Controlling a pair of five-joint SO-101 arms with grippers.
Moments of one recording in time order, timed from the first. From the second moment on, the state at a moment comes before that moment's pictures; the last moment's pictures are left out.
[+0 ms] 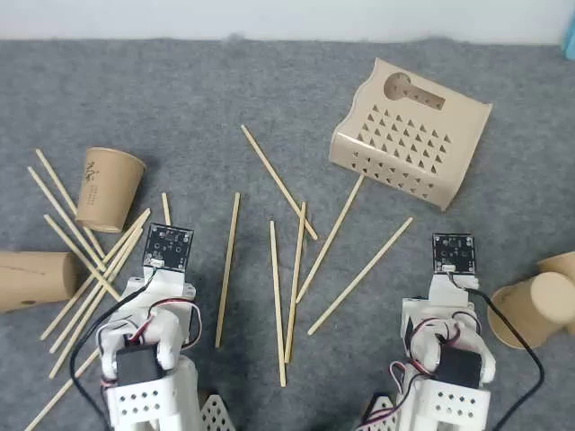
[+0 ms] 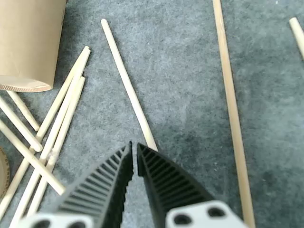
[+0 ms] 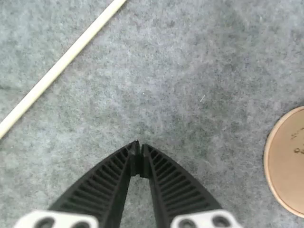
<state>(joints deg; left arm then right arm) -15.9 -102.7 97.1 71.6 -13.2 7.5 -102.9 95.5 74.8 8.0</state>
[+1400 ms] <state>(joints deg) -13.2 -102.7 91.6 66.2 -13.2 10.9 -102.9 95.5 75.8 8.0</state>
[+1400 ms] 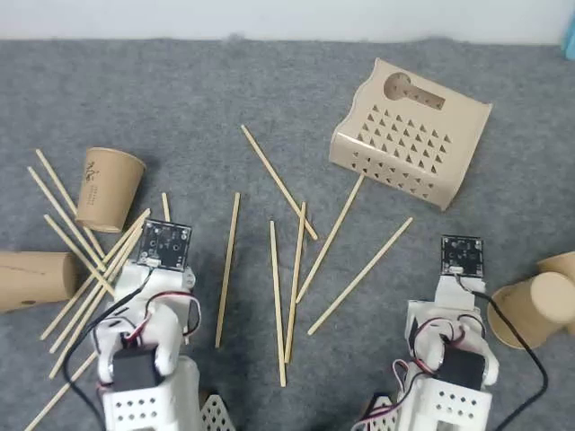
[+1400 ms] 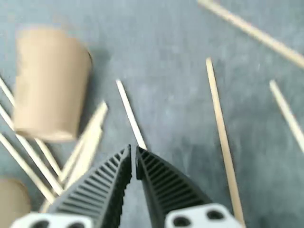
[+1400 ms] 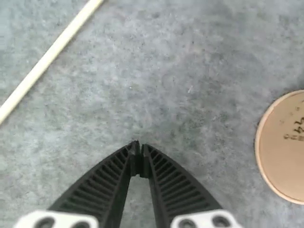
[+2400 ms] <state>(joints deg) -7.4 -102.7 92.1 60.3 2.2 24.0 -103.2 88.0 55.7 13.1</state>
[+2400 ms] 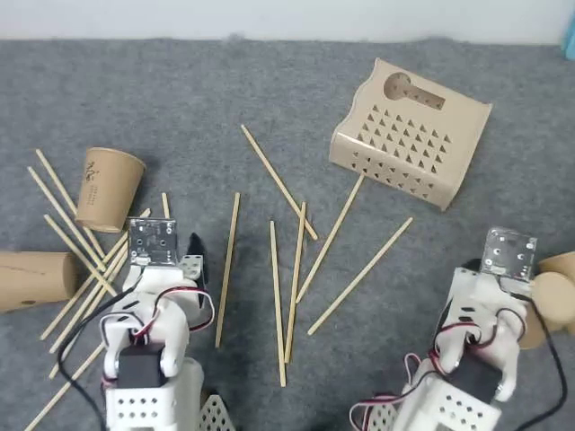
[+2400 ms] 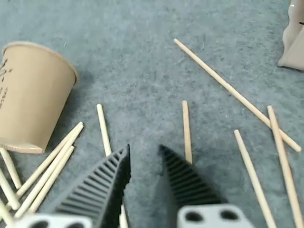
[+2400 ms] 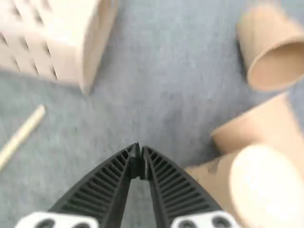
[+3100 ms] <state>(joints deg) -9.2 -60.7 84.2 41.3 4.0 16.7 -43.9 30.8 65.8 6.4</state>
